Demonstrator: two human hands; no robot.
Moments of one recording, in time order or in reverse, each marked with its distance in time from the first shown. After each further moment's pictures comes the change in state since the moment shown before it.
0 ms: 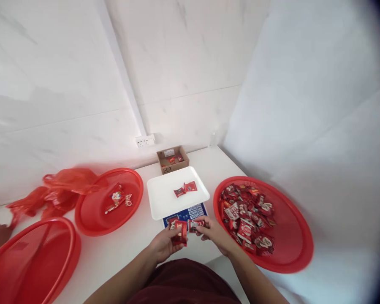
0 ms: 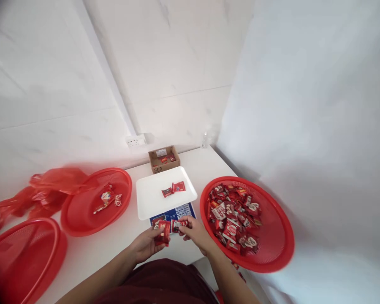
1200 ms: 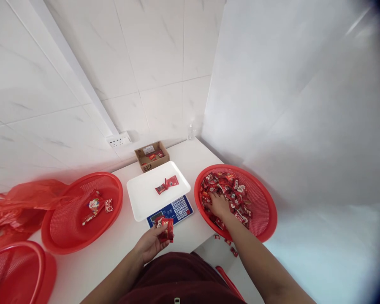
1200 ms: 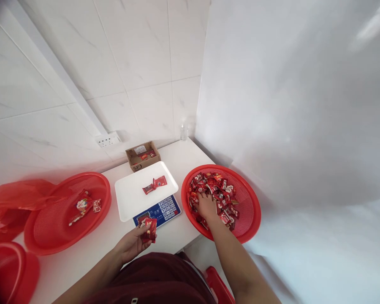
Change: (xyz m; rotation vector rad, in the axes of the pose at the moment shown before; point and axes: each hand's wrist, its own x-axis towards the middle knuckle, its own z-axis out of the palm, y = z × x) left_hand 0.008 0.000 0.010 0.036 0.044 -0.065; right_hand 0.038 0.031 -0.124 -1.234 0.532 0.064
